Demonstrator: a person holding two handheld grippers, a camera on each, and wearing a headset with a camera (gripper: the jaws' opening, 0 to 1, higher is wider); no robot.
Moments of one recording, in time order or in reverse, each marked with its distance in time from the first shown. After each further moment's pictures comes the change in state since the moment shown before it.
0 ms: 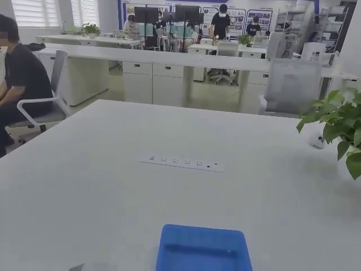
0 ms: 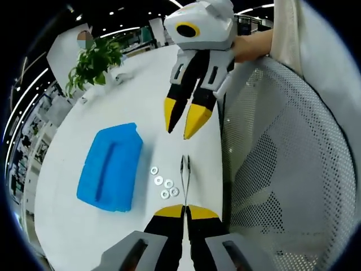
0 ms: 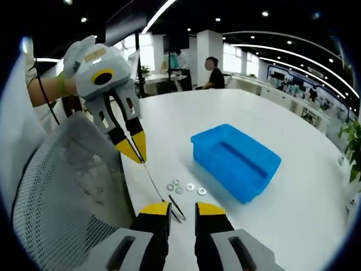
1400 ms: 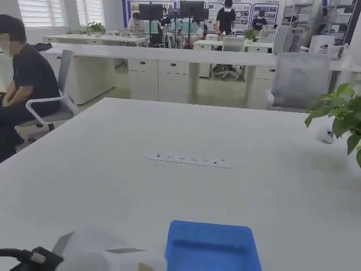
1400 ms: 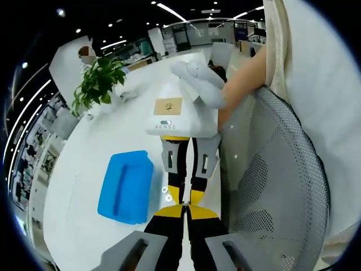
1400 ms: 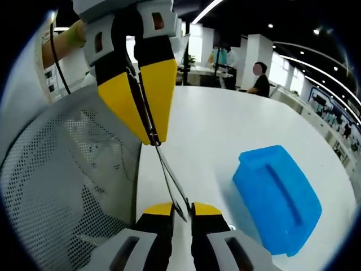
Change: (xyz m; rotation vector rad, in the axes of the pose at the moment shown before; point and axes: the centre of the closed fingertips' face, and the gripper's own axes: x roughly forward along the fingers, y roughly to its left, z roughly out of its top) left arm -0.037 0.006 0.037 0.040 -0.056 0.043; right arm 0.068 0.034 0.014 -0.246 0.051 0.216
